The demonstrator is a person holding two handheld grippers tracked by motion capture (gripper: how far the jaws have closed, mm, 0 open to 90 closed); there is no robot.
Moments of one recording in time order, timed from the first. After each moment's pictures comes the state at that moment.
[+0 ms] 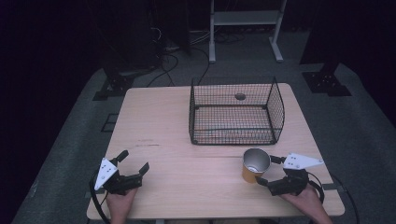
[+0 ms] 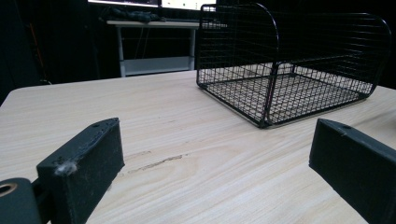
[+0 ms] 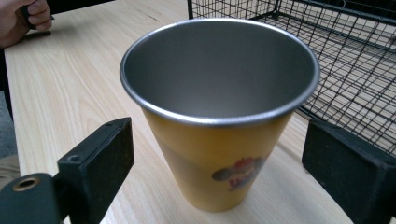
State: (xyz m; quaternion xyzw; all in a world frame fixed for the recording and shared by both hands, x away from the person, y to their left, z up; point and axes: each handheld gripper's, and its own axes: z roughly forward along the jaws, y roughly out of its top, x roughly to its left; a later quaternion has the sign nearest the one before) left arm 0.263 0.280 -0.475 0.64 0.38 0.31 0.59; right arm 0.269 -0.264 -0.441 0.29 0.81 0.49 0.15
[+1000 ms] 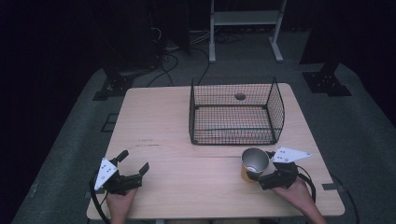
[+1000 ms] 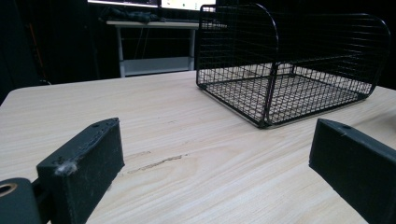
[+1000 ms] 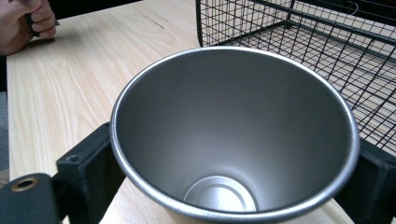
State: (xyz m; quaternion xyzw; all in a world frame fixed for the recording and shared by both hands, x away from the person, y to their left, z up) left arm 0.263 0.280 -0.475 0.64 0.38 0.31 0.59; right arm 0.287 -0.242 -0.437 0.27 0.81 0.50 0.14
